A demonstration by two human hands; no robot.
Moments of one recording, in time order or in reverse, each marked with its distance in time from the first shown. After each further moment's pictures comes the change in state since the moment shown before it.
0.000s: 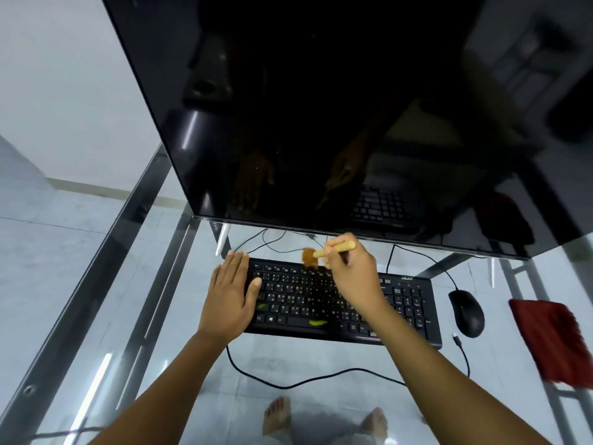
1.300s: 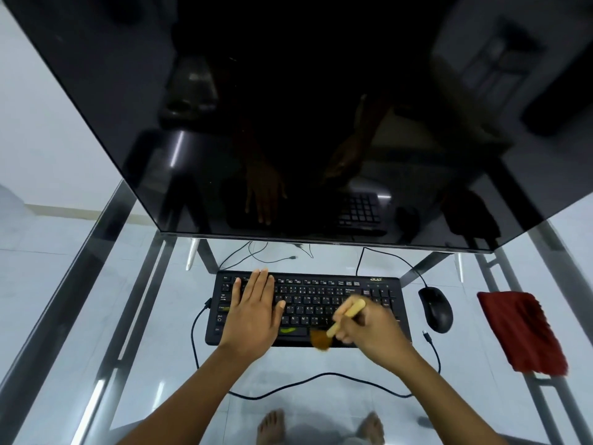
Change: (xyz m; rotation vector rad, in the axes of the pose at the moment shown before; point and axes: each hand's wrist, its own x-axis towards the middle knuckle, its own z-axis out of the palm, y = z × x) left_hand -0.001 0.083 0.038 0.308 -0.198 0.141; right_hand -0.073 0.050 -0.076 -0.091 -0.122 0.126
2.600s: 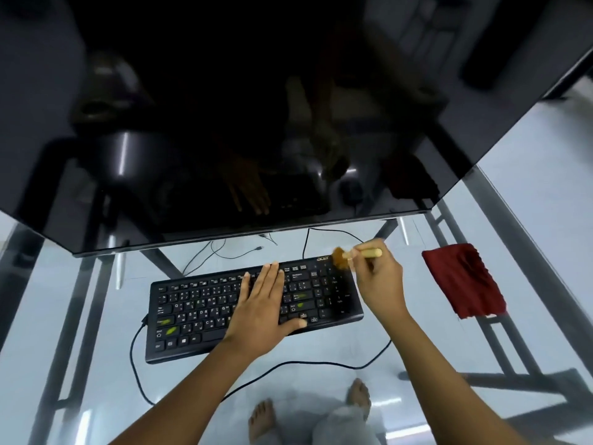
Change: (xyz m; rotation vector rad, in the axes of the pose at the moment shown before) left_hand 0.027 0.091 0.015 0.082 -0.232 0.262; right_hand 0.021 0.057 -0.070 0.037 0.548 0.073
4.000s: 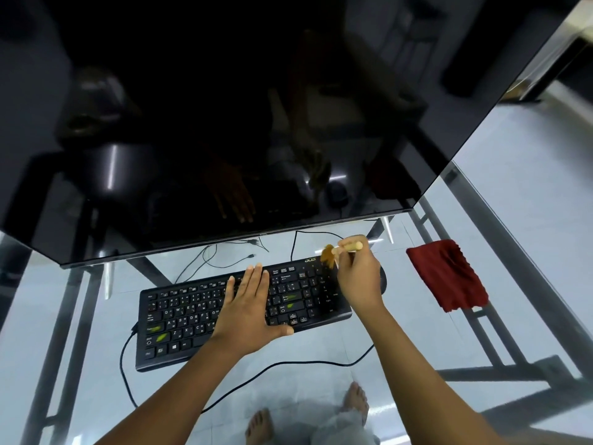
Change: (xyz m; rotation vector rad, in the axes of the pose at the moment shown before) left_hand -0.002 -0.001 -0.010 -0.013 -0.067 -0.053; right_hand -0.004 -0.017 0.005 0.033 0.039 0.140
